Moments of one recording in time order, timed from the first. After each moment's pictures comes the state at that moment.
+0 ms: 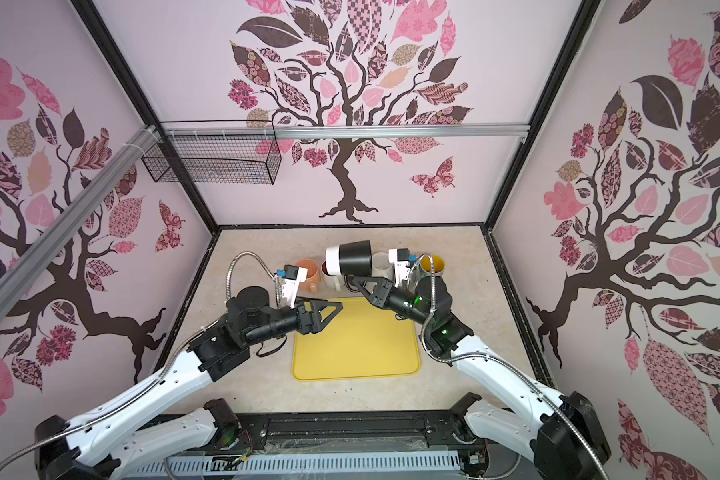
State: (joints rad) left arm -0.77 0.90 0.80 -0.16 0.23 -0.66; right arm 0.59 1.06 0.71 0.39 -0.46 1.00
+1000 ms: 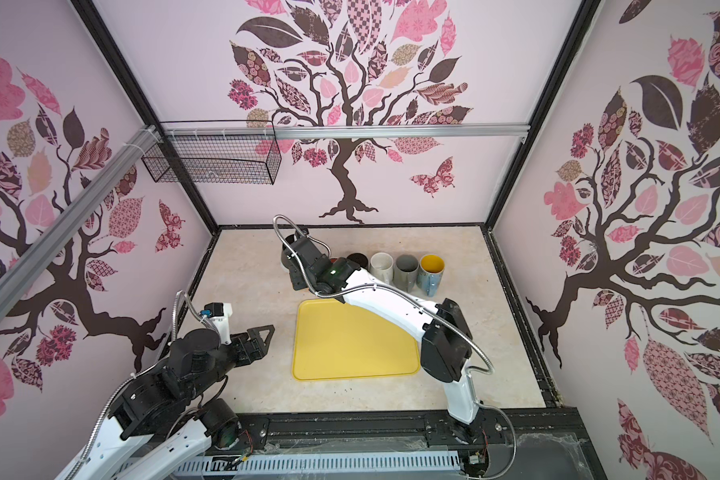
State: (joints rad) left arm -0.71 0.43 0.72 -0.86 -0.24 -0.76; right arm 0.96 2.00 1.91 -0.59 0.29 0.44
